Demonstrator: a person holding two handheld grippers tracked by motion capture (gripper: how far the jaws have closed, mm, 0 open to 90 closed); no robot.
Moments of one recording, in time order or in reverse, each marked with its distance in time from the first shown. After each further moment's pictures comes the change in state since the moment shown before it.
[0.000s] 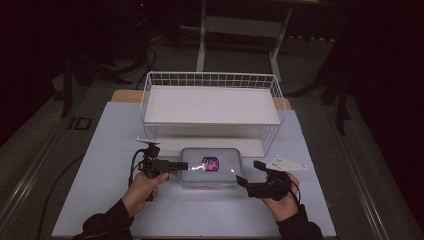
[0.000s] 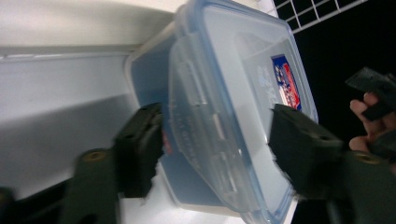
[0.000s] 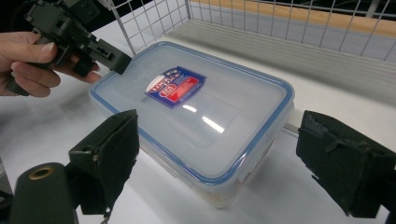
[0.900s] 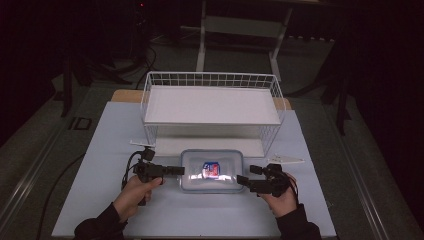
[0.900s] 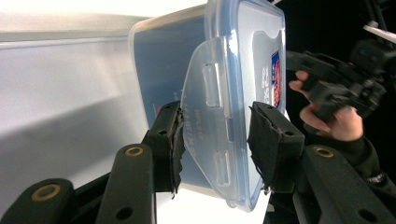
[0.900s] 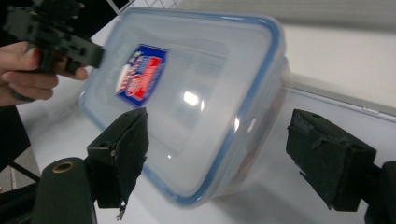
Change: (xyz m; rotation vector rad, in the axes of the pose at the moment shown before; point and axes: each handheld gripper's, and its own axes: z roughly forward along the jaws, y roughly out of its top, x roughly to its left) left arm 0.001 -0.012 -0.015 0.019 -0.139 0.121; right arm -0.027 -0.013 0.018 0.088 0.110 0.189
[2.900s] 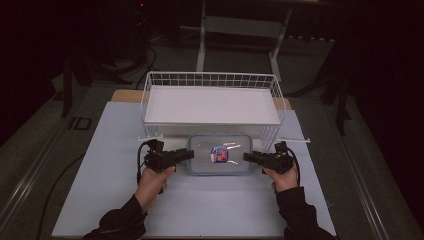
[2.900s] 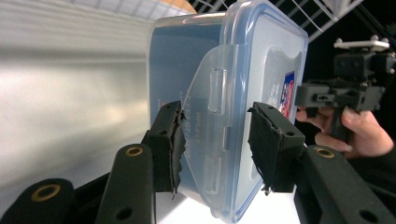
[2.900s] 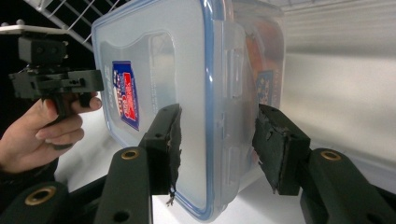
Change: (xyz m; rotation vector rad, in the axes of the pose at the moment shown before) left arm -0.019 0.026 0.027 -0.264 0.130 0.157; right arm -0.057 0.036 0.009 -0.032 0.101 0.192
